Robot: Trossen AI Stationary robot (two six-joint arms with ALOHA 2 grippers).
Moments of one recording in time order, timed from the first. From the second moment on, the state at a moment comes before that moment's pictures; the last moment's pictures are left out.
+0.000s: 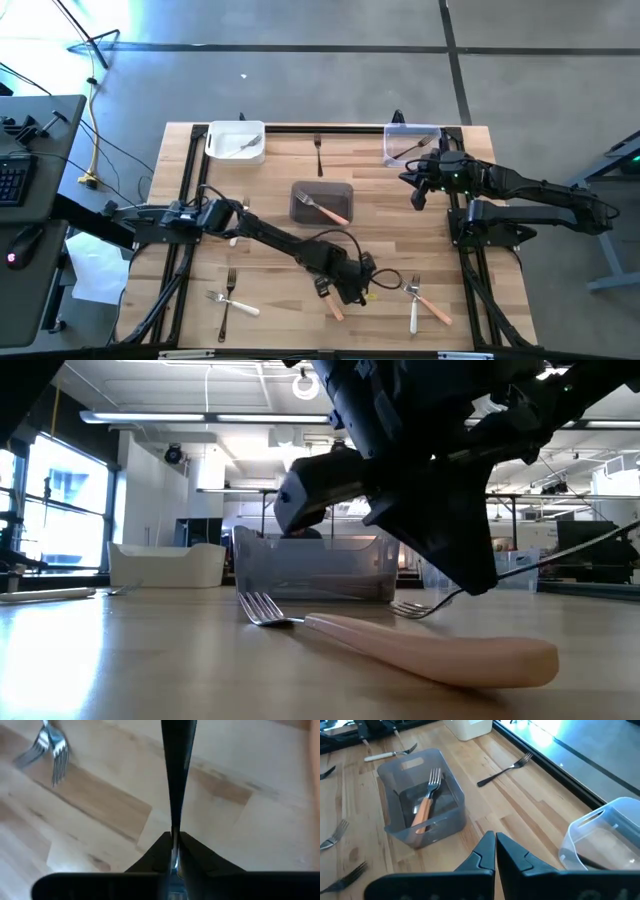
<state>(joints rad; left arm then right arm) -0.32 2.36 1.93 -0.63 -0.09 0.88 -0.28 0.65 0.59 -0.49 0.12 0.16</state>
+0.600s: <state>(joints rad) -0.32 2.11 1.76 -0.57 -0.12 0.37 -0.27 0.69 0.59 -0.65 0.19 0.32</state>
